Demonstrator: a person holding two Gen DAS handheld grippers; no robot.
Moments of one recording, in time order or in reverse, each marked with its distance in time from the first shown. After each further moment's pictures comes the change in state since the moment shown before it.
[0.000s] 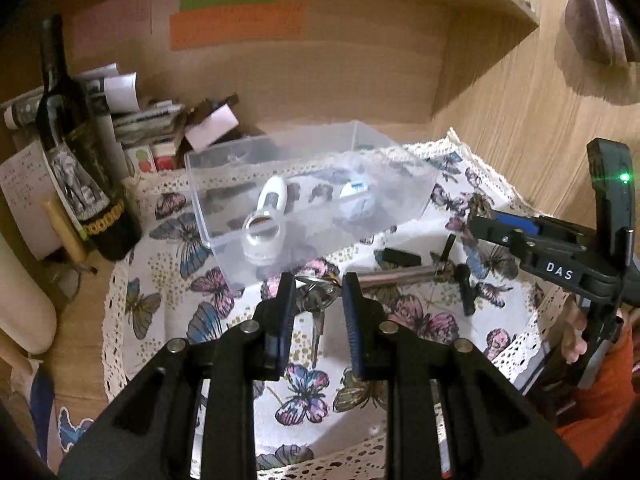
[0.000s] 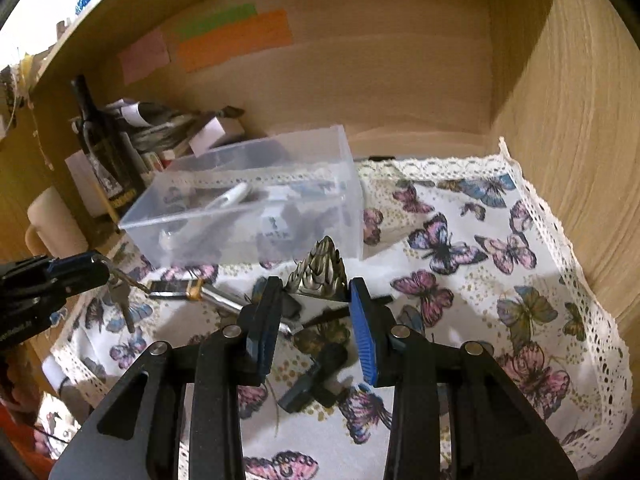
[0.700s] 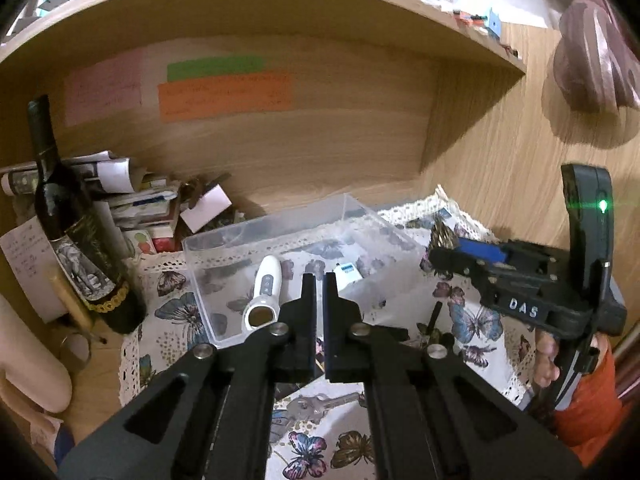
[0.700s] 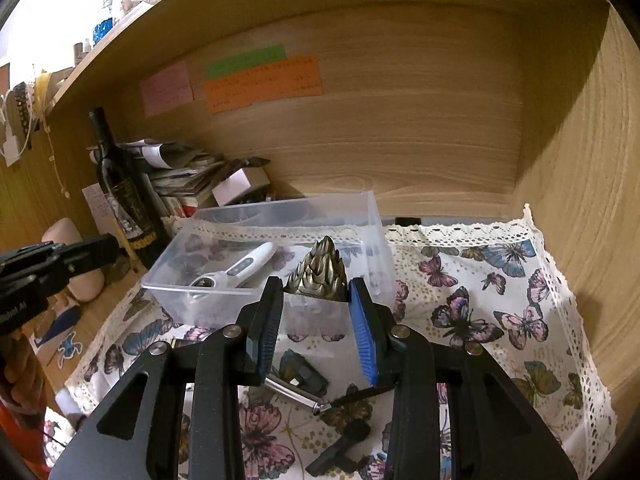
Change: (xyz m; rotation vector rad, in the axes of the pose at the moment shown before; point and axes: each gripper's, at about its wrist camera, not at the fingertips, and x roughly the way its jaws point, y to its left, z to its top) left arm -0.015 -0.006 0.050 0.043 -0.132 -0.027; right arm 0.000 0.018 0.044 -0.050 -0.105 0.053
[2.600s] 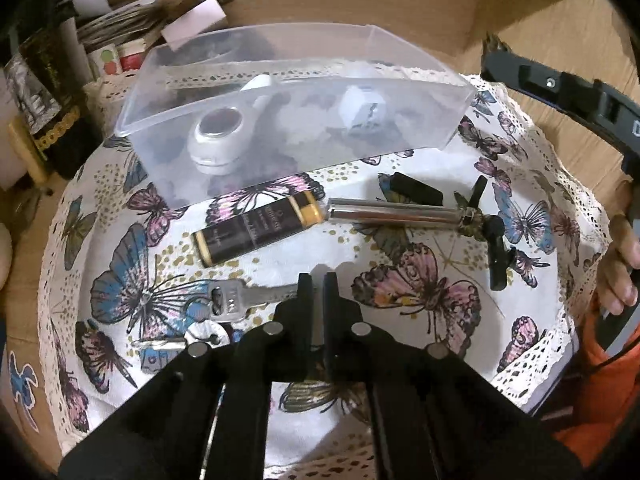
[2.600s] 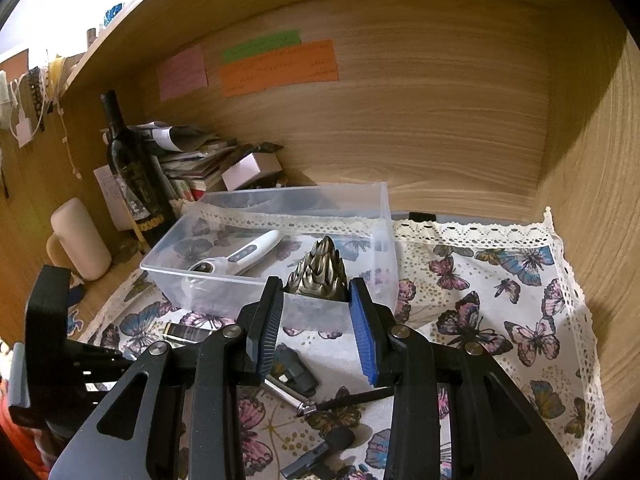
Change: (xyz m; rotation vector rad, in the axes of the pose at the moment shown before) left arm 0.082 -0.016 -0.088 -0.158 0.396 0.069; right arm 0.013 -0.014 -0.002 -0.059 0.040 0.083
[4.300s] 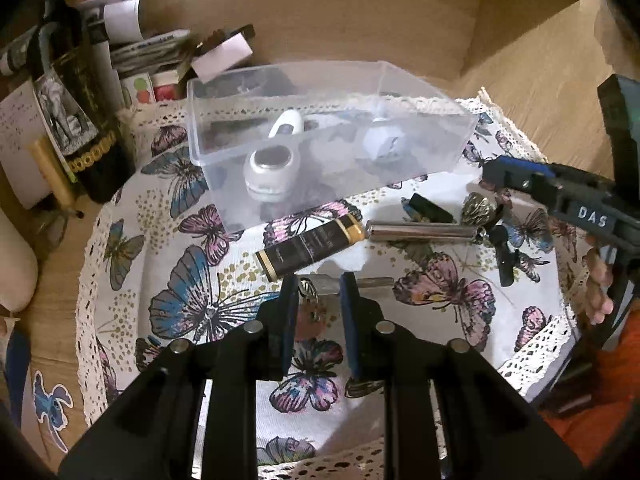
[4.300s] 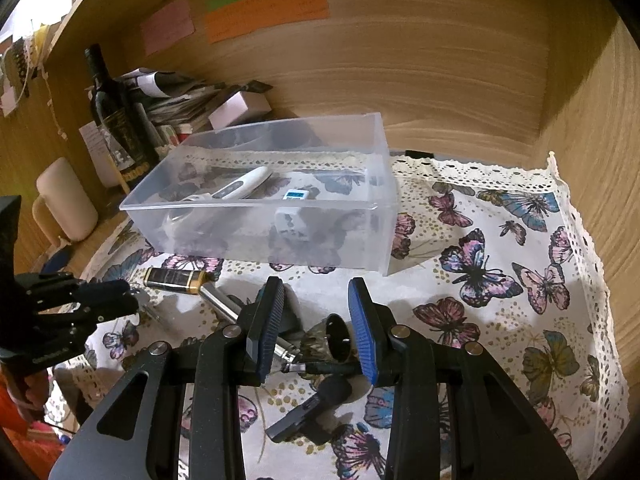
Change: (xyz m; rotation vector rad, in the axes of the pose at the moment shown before) left arm -0.038 0.029 -0.005 0.045 -0.101 0.011; right arm 0.017 -0.008 -0.030 0.006 0.160 -0.003
